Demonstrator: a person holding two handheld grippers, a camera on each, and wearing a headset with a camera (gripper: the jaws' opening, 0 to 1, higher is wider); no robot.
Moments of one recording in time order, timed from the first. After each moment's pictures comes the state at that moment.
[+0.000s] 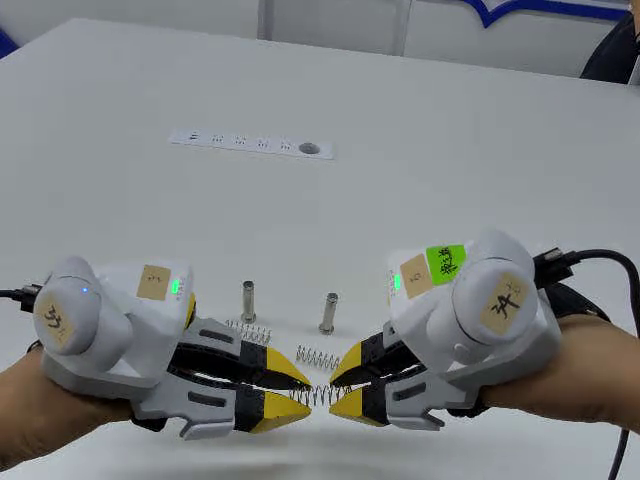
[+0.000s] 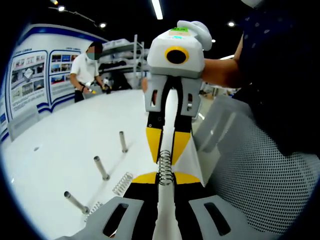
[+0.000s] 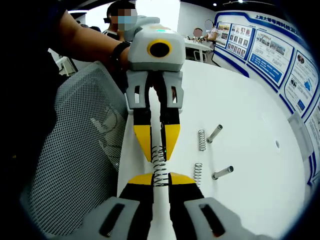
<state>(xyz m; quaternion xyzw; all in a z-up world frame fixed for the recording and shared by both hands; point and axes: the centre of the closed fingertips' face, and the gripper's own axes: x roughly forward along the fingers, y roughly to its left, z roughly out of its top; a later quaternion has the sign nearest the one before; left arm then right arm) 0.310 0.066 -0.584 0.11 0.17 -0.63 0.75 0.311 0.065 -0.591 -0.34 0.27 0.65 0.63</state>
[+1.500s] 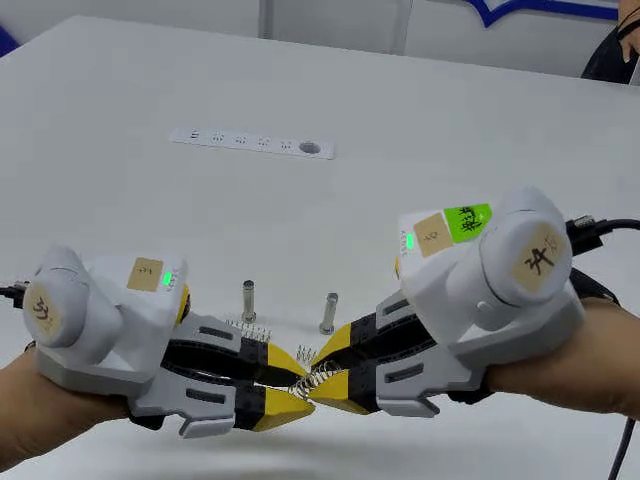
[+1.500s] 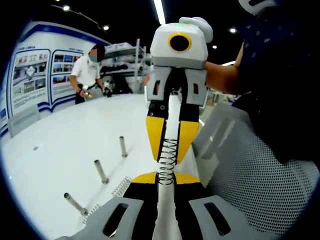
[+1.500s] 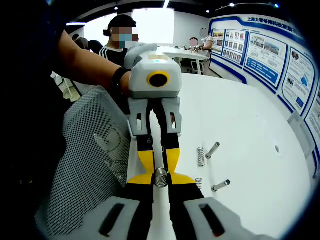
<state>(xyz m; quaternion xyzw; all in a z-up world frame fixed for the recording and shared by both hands) 0.308 0.061 -0.573 0.09 0.16 -0.63 0.75 0.305 0.084 -0.557 -0.29 0.26 0.66 0.64</state>
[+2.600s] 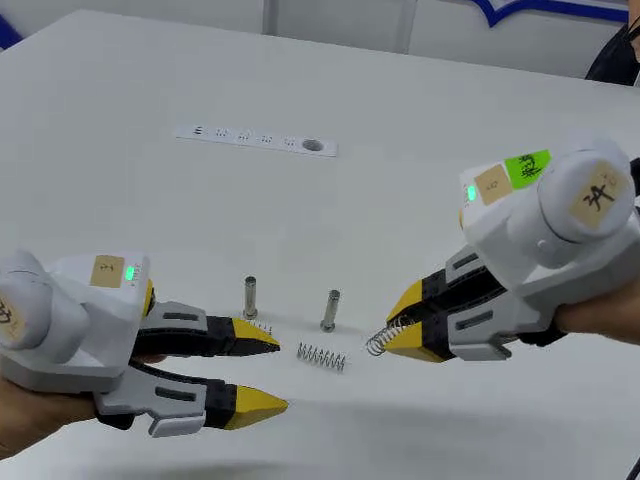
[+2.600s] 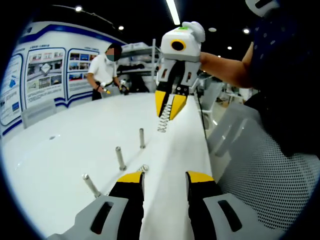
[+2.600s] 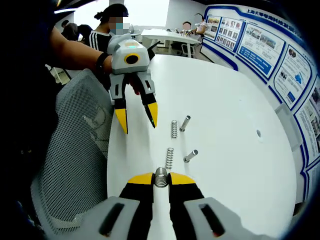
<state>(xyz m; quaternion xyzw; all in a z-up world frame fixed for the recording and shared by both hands) 0.324 0.097 -0.580 0.08 0.16 -0.57 0.80 0.359 0.019 -0.547 -0.36 0.30 0.60 0.65</state>
